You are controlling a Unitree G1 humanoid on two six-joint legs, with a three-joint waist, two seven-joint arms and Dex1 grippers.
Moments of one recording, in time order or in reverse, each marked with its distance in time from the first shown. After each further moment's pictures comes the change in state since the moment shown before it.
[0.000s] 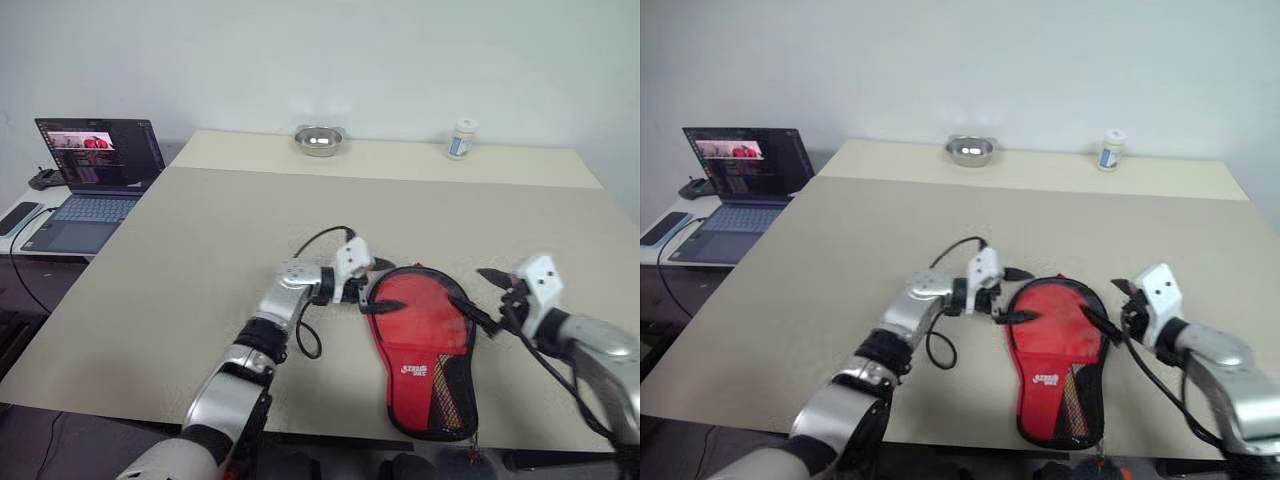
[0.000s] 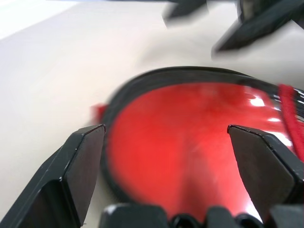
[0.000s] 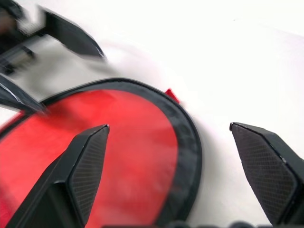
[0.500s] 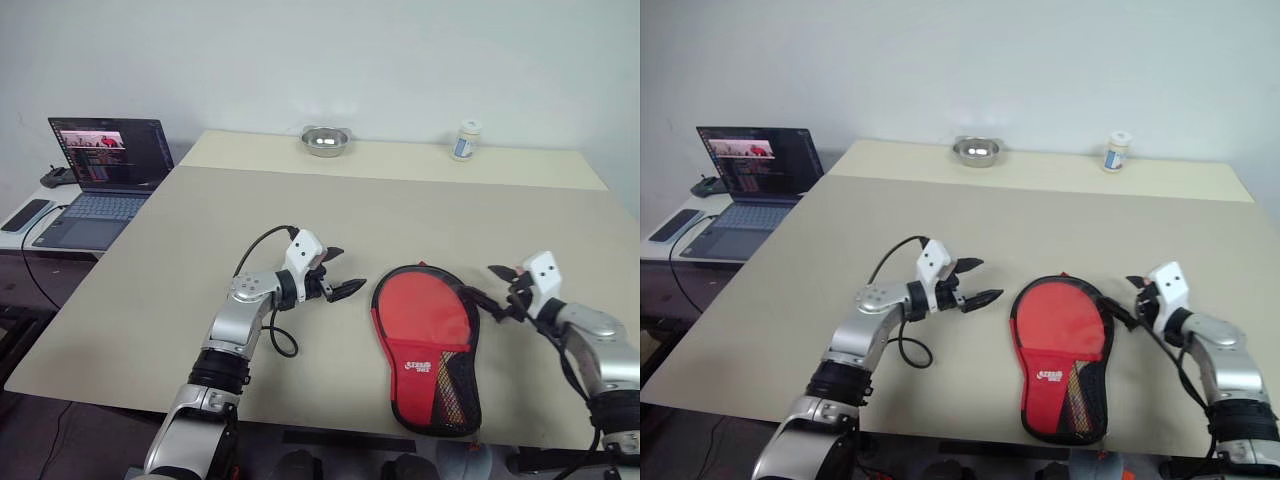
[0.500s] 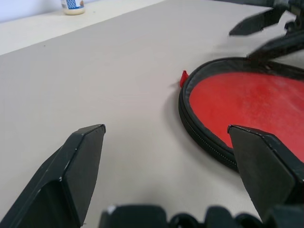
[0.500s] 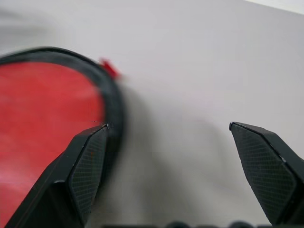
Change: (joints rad) left arm 0.109 0.111 0.036 -0.244 -0.035 0.179 0.193; right arm -0.168 -0.082 -0.067 0.511 -0.057 -0.267 0.205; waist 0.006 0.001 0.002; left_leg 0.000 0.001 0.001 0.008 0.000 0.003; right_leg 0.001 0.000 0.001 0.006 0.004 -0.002
